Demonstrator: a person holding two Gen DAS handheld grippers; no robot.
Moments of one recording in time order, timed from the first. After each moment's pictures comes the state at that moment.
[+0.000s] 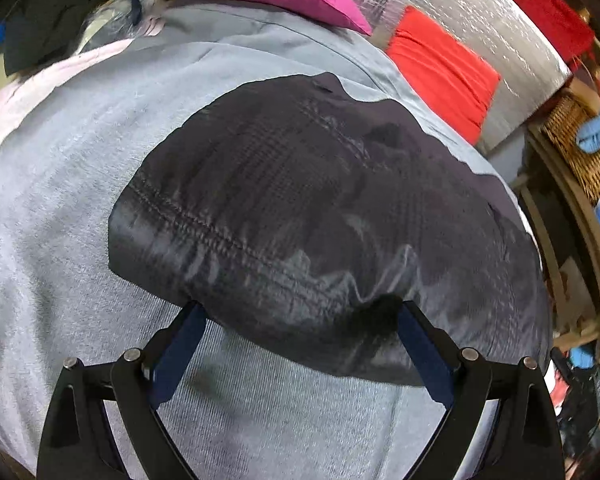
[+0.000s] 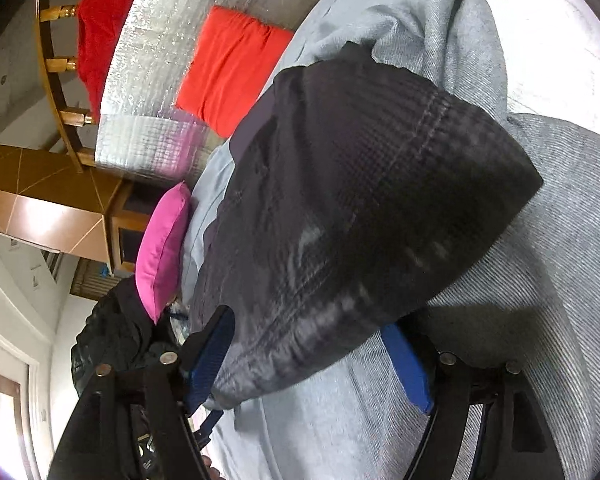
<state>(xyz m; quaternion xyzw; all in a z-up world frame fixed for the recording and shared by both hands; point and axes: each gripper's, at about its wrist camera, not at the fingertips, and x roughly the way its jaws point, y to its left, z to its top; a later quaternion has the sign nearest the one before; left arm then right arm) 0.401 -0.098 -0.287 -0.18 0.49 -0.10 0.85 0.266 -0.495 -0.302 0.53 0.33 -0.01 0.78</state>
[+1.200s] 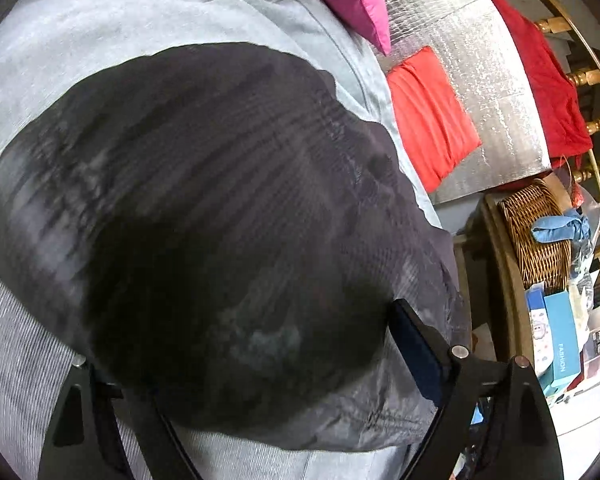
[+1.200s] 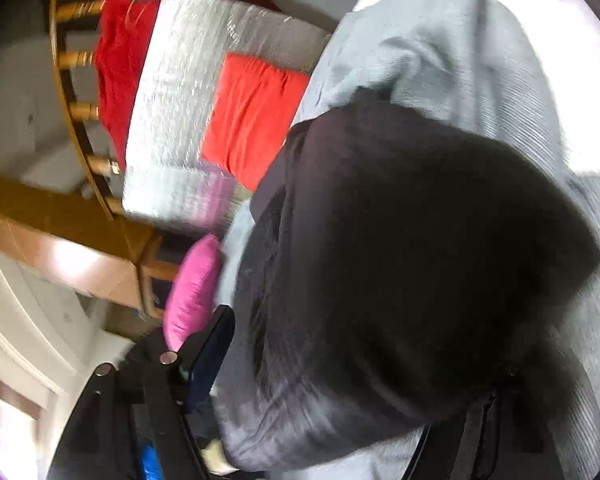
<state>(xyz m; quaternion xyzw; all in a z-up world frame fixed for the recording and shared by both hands) 0.440 -0.090 -0.322 -0.37 0.47 -0.16 0.78 0.296 -0.523 -0.314 0.55 0.24 0.00 0.80</state>
